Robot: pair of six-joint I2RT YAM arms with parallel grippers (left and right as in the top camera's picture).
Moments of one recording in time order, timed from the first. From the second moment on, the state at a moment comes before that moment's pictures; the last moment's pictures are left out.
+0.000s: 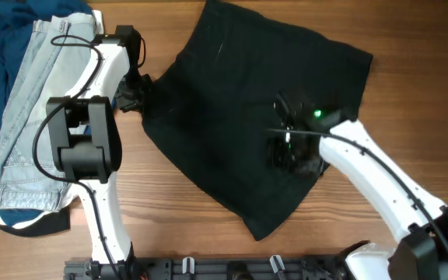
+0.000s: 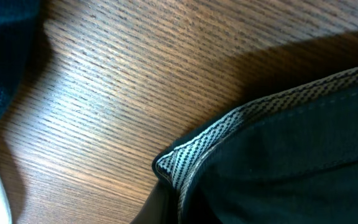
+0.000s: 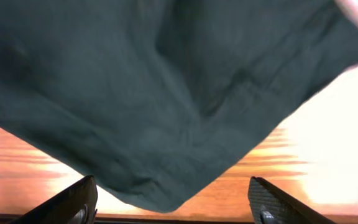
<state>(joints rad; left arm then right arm) -0.03 2.30 1.80 -1.15 -0.01 -0.46 0.47 1.53 1.12 -1.17 -0.14 0.59</state>
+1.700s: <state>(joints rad) -0.08 2.30 1.79 -1.50 0.02 -0.46 0.13 1.75 0.94 -0.88 -0.18 0.47</state>
